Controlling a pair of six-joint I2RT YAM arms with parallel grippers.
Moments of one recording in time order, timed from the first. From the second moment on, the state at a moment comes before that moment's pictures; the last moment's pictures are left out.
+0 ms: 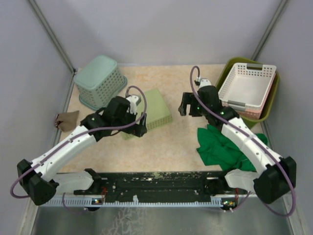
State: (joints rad) left arm -0.71 1.16 1.11 -0.69 -0.01 -0.29; right arm 0.46 1.23 1.06 -0.45 0.01 0.38
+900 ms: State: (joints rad) left arm -0.58 1.58 1.11 -0.50 0.04 -0.58; right arm 0.48 1.03 1.07 -0.61 0.38 0.36
